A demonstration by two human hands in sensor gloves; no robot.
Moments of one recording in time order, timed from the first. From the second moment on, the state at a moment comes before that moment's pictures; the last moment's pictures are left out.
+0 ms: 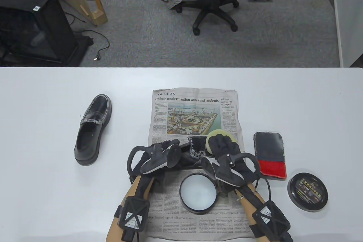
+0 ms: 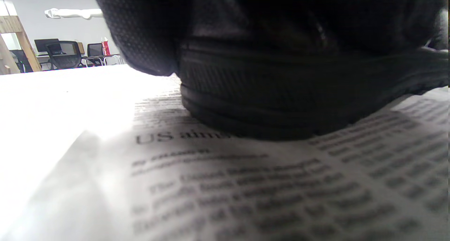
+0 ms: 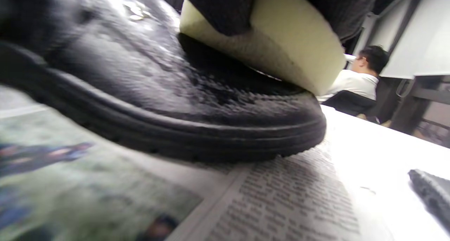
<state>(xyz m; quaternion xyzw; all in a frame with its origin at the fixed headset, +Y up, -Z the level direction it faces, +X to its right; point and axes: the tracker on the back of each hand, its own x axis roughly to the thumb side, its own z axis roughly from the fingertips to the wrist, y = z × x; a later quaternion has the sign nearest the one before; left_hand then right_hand) -0.094 -0.752 -0.300 -0.06 -0.14 -0.04 0.99 0.111 -0.733 -0.285 -0.11 0.07 -0.98 0.13</state>
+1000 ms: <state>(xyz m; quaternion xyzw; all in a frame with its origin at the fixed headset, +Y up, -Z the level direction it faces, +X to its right) -0.096 -0.751 -0.299 -0.05 -0.13 -0.04 0.99 0.137 -0.739 -0.288 -0.05 0.03 -0.98 0.19</state>
